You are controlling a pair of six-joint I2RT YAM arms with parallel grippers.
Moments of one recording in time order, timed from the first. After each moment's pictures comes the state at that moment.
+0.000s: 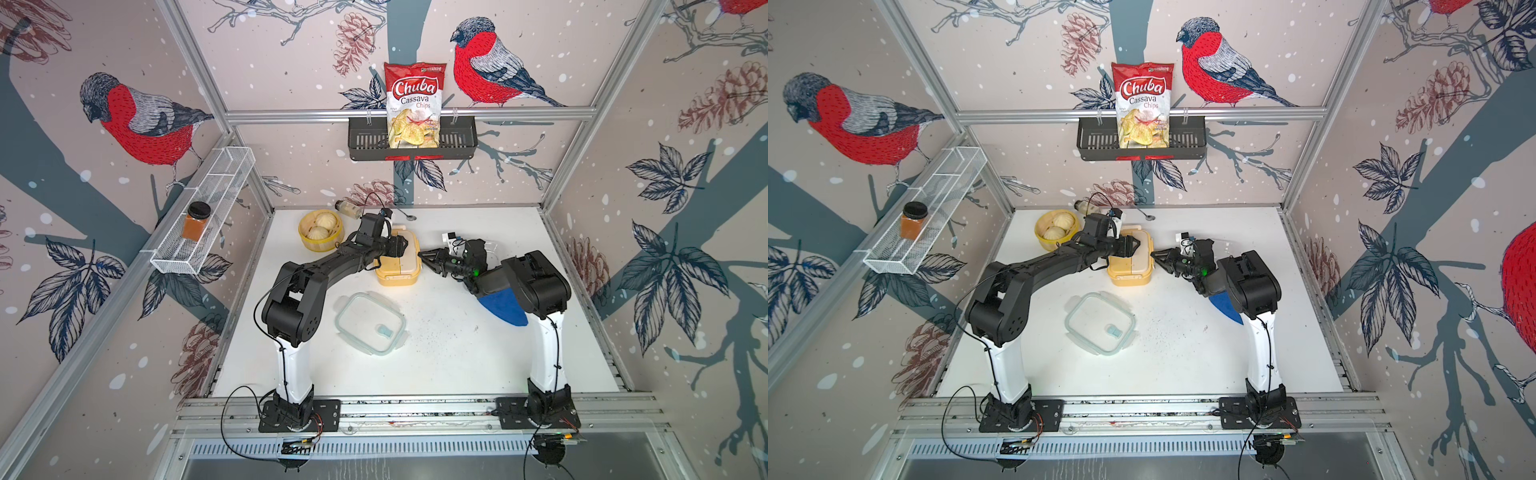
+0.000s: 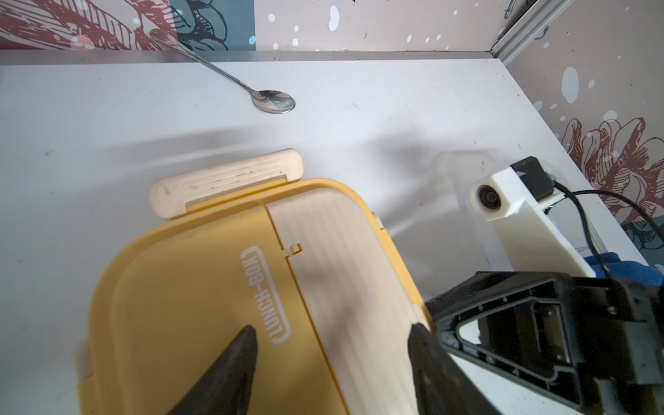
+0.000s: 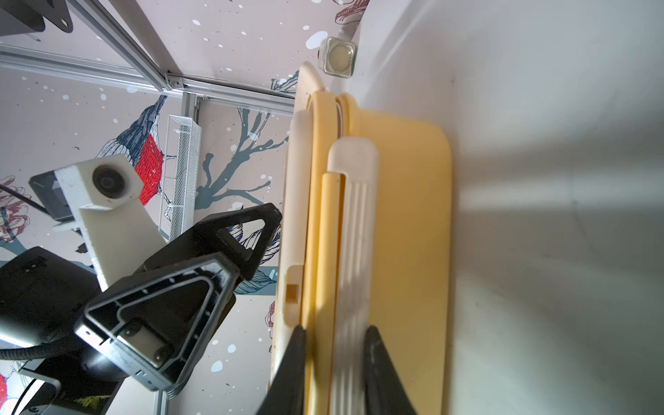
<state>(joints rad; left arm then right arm) -0.43 1.96 1.34 -0.03 0.24 -0.25 0.37 2.20 1.02 0.96 -0.81 1.15</state>
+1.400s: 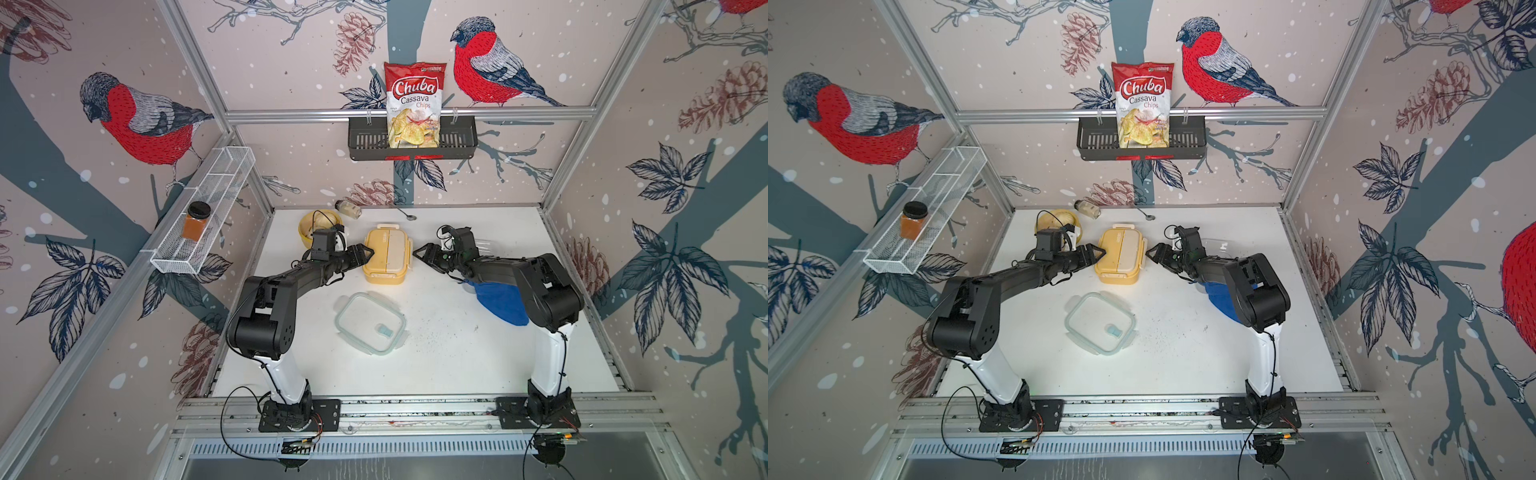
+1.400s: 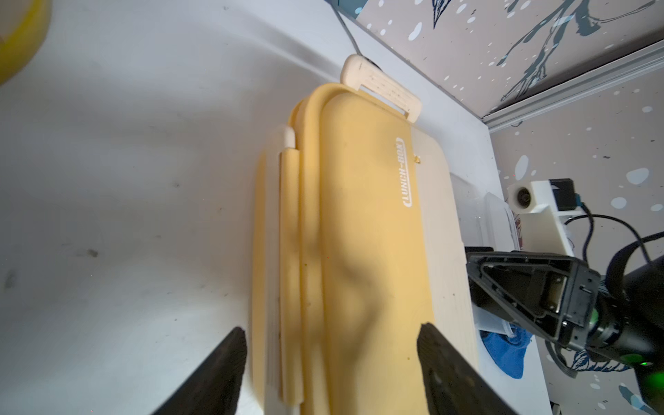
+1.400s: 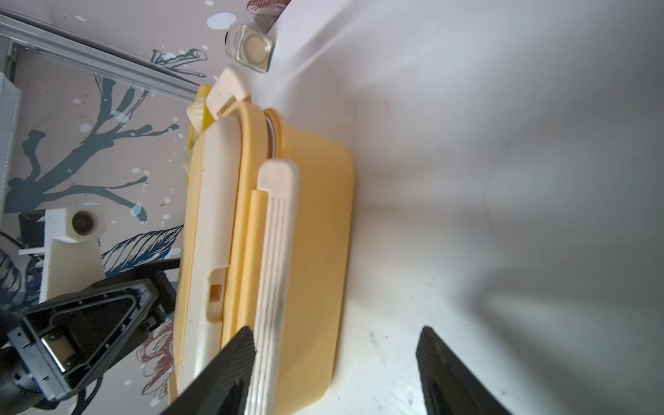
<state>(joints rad) -0.14 1.78 0.99 0.12 0.55 -0.50 0.46 2.05 1.17 0.29 -0.55 0.76</state>
